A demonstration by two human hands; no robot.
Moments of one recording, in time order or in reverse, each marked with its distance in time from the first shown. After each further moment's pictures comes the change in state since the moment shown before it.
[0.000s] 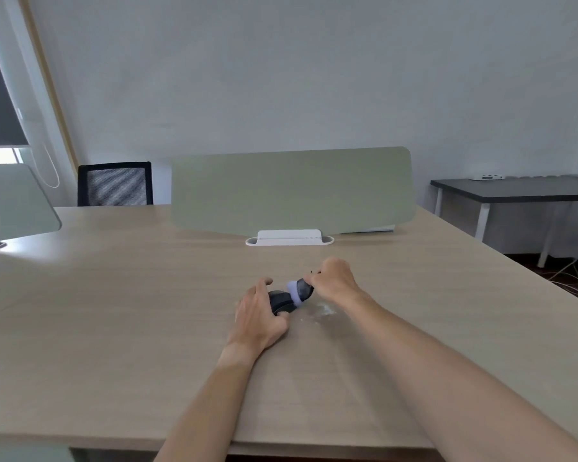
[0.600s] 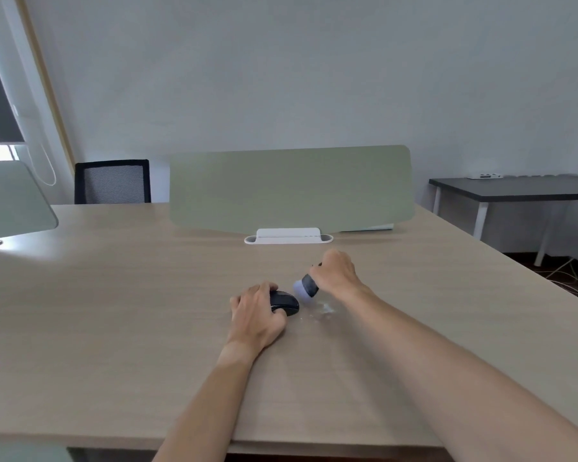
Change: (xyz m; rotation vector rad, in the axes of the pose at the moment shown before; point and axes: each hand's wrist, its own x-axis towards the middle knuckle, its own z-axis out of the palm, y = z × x) left_hand 0.002 0.000 -0.001 0.156 0.010 0.053; right_hand 0.006 -0.004 -0.005 -0.024 0.082 -0.002
